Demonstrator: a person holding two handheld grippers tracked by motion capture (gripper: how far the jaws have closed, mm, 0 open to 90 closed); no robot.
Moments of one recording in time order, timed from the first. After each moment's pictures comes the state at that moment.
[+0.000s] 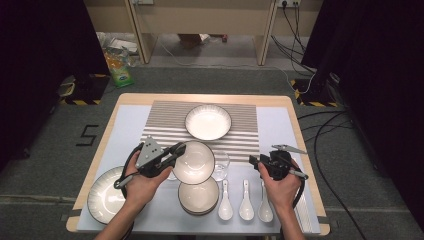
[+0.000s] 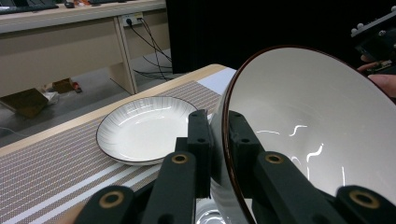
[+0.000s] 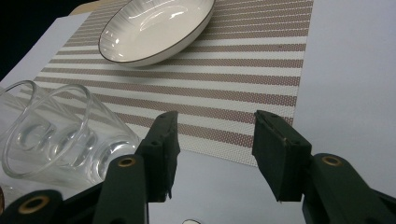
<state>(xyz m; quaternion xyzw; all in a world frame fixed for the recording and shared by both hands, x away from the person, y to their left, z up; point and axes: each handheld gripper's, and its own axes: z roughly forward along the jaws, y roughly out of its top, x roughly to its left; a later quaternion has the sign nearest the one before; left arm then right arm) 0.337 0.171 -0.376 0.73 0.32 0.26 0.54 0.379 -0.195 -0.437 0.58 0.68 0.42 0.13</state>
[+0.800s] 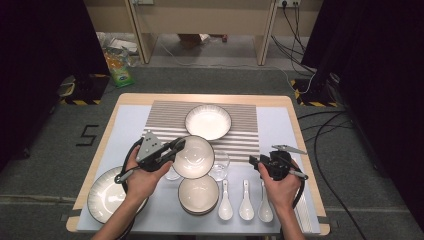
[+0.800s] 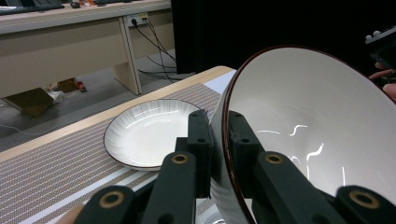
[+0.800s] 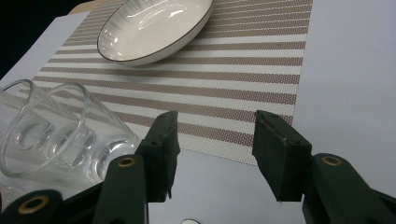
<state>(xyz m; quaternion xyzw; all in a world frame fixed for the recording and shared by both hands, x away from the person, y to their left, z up) 0.349 0.171 -0.372 0.73 0.33 0.26 0.54 0.379 -0.195 -0.439 0.58 0.68 0.43 0.13</state>
